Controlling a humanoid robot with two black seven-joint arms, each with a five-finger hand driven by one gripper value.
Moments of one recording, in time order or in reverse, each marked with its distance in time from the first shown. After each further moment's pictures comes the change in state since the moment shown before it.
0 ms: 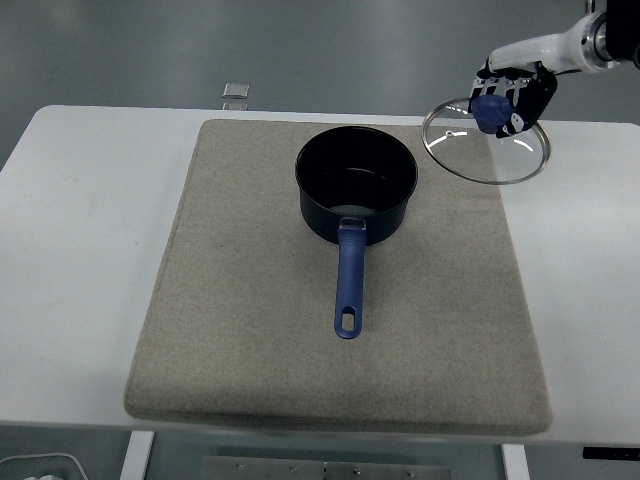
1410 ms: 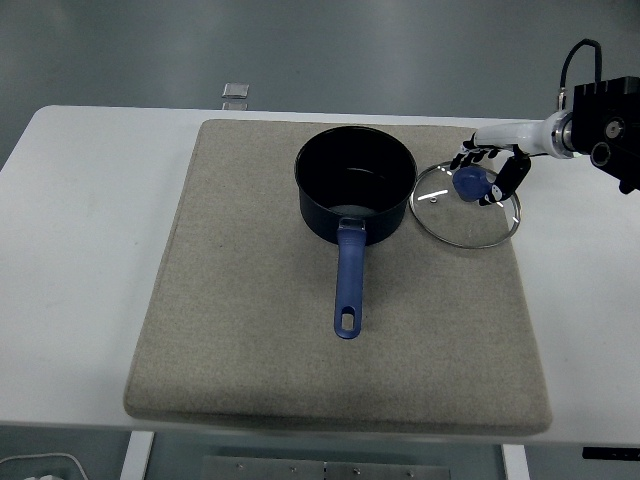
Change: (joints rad) left arm 0.000 0.000 0.000 0.000 0.000 0.000 0.000; right arm -0.191 0.041 0.023 0.005 0.019 -0.148 -0.003
